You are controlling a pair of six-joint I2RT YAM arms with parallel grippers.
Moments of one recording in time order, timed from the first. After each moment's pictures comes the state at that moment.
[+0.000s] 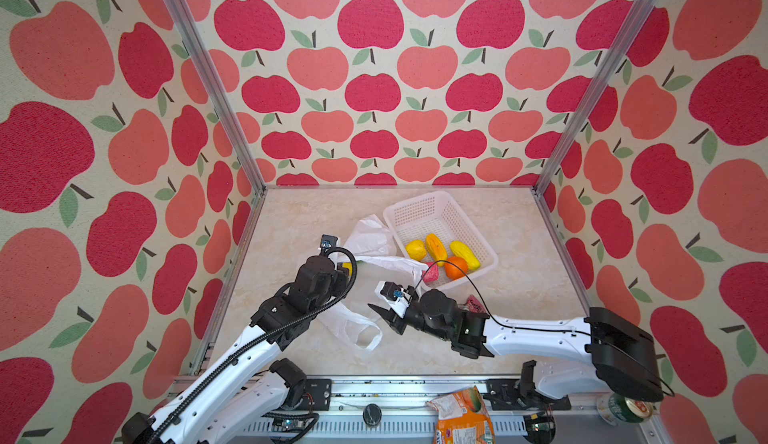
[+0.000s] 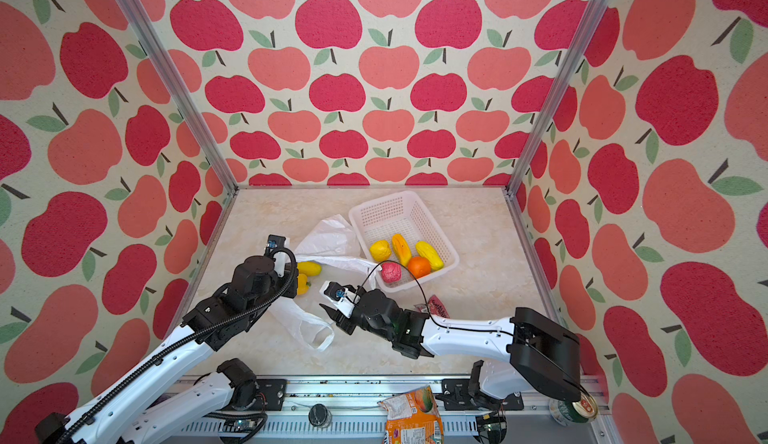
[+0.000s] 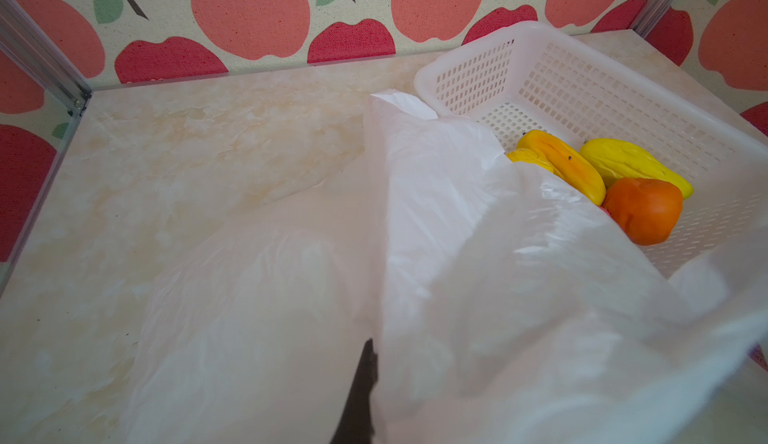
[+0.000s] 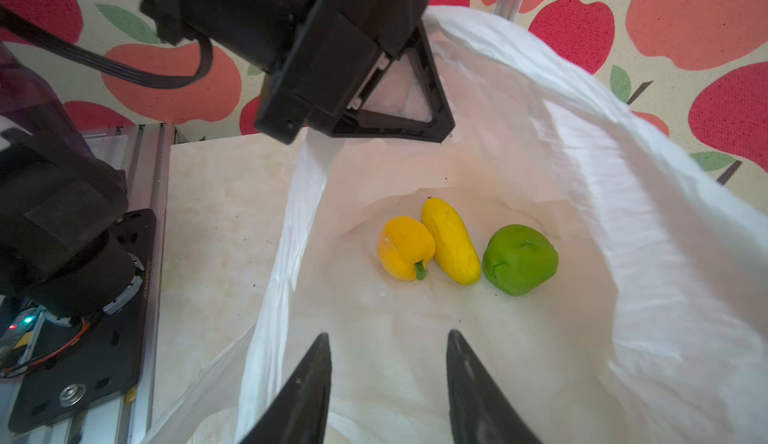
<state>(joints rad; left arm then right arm) -0.63 0.80 0.73 -0.50 -0.29 -0.22 1.32 1.38 0.67 0.47 0.14 -0.12</state>
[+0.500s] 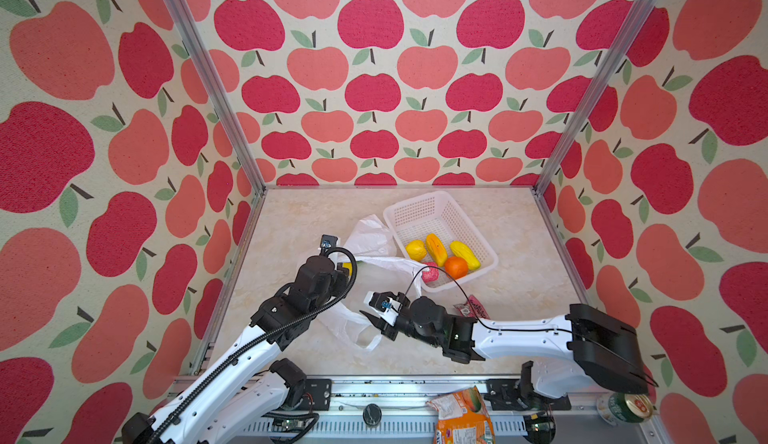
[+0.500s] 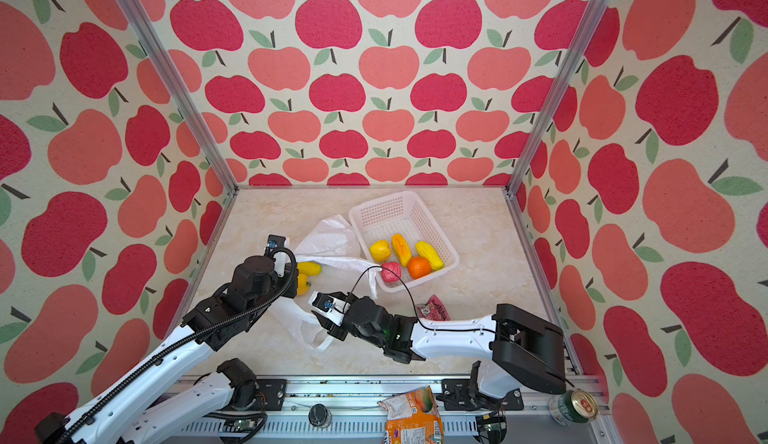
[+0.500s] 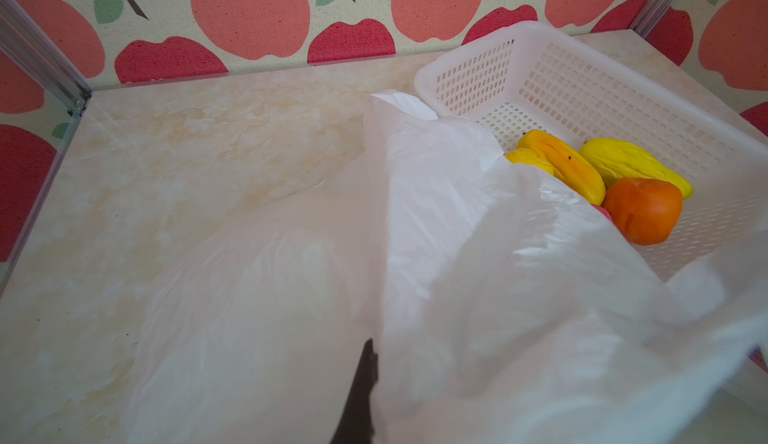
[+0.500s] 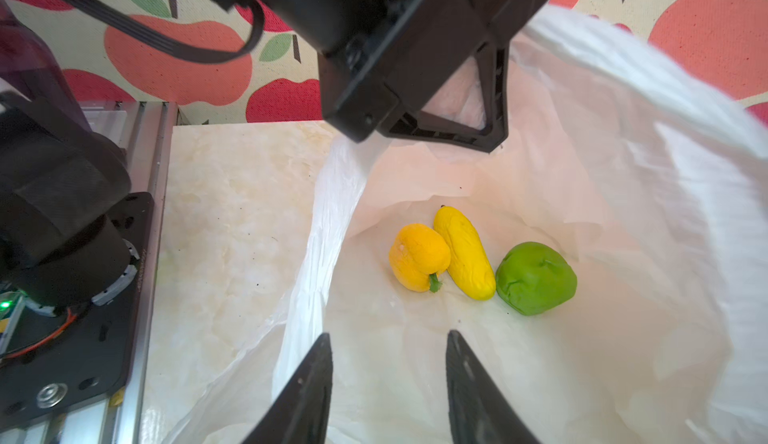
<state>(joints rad) -0.63 0.80 0.73 -0.50 -0.29 -0.22 1.35 1.50 0.70 0.53 0.19 -0.18</state>
